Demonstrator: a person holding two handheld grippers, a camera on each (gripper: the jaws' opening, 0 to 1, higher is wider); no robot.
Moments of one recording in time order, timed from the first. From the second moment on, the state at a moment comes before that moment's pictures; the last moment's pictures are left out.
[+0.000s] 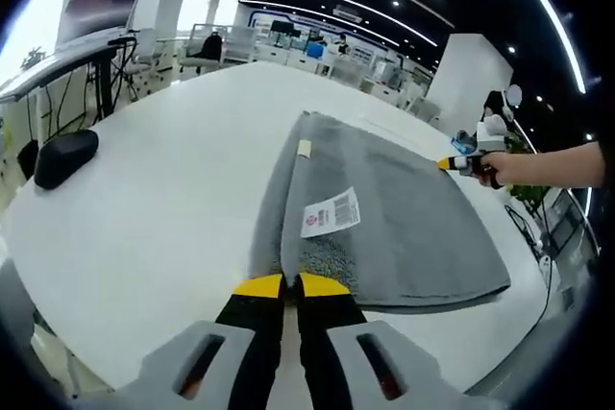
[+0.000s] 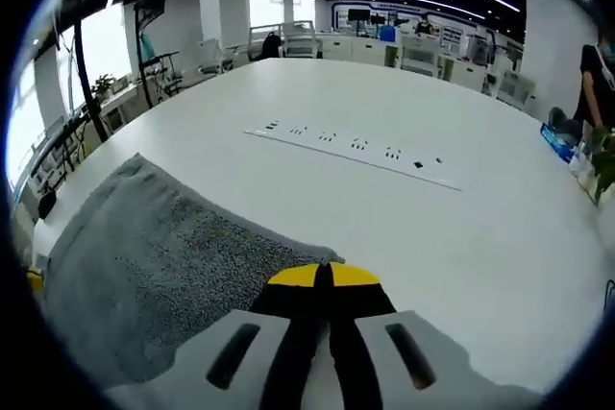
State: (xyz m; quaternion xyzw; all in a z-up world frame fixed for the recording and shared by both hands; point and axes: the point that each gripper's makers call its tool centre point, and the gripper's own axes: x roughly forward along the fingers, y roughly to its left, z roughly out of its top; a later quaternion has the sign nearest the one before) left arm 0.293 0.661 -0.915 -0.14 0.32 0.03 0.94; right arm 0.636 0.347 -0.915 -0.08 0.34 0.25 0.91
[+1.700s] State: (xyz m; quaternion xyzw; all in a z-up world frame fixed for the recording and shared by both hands) left arm 0.298 0.331 -0.881 0.14 0.27 -0.49 0.82; right arm 0.627 0.326 -0.900 -0.01 0.34 0.28 0.90
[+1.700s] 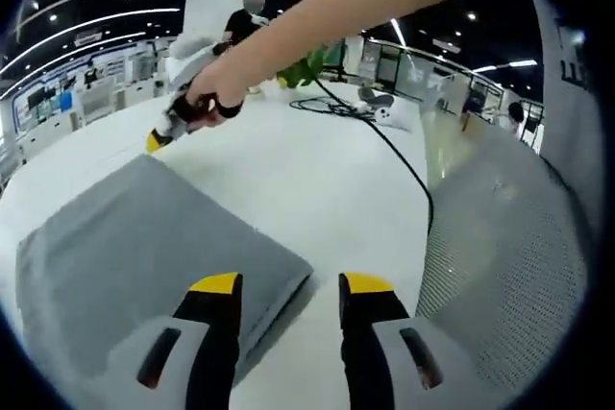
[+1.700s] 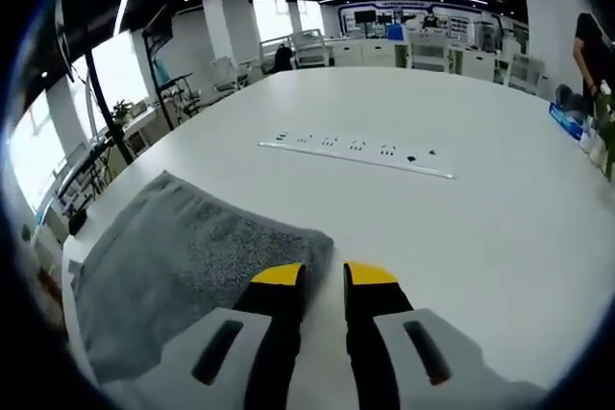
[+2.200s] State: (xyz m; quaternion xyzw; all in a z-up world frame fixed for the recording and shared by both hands) left arm 0.301 0.317 -0.905 0.16 0.29 -0.49 0.81; right arm 0.632 0.339 -0.909 -0.01 0.34 0.30 0.89
